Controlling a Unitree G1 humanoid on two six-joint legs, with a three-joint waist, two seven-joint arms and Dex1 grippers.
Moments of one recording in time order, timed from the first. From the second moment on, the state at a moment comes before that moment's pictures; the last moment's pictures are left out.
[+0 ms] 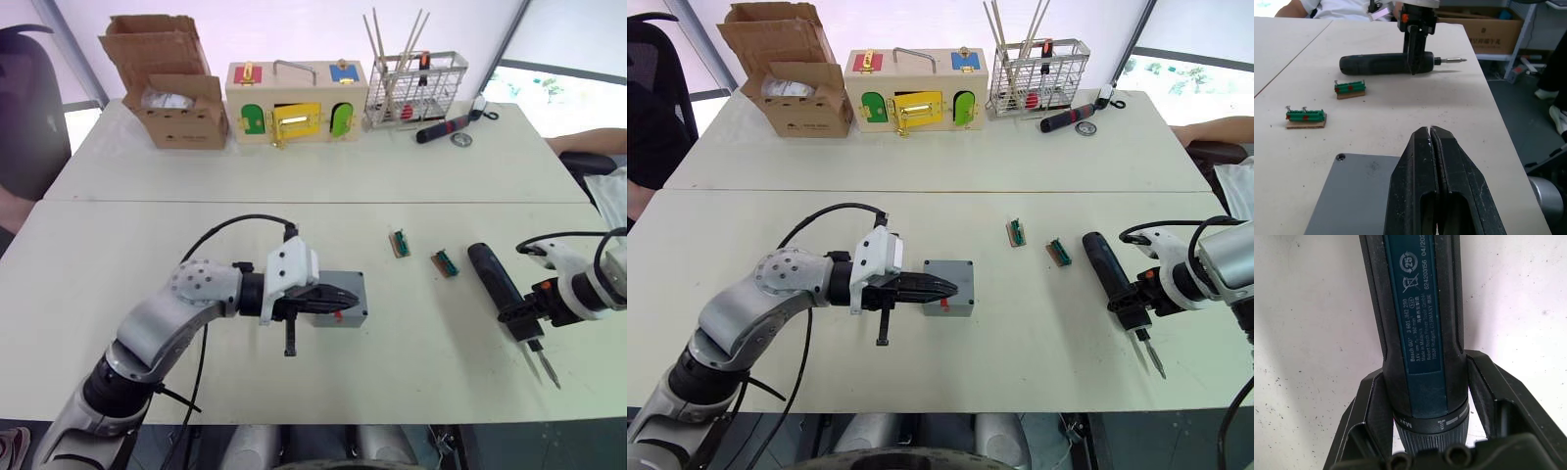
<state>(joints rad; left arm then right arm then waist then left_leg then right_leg) -0.38 0.55 -0.28 -0.52 -0.53 0.64 -0.92 -0.53 -1.20 0.26 0.12 0.40 1.46 0.96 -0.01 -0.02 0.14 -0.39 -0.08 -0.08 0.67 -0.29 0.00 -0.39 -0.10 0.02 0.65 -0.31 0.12</state>
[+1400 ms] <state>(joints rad) -0.55 0.53 -0.30 -0.13 -0.41 0.53 -1.11 -0.24 -0.18 -0.22 -0.84 0.60 0.90 0.30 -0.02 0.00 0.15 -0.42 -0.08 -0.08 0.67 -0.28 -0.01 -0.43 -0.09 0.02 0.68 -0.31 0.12</state>
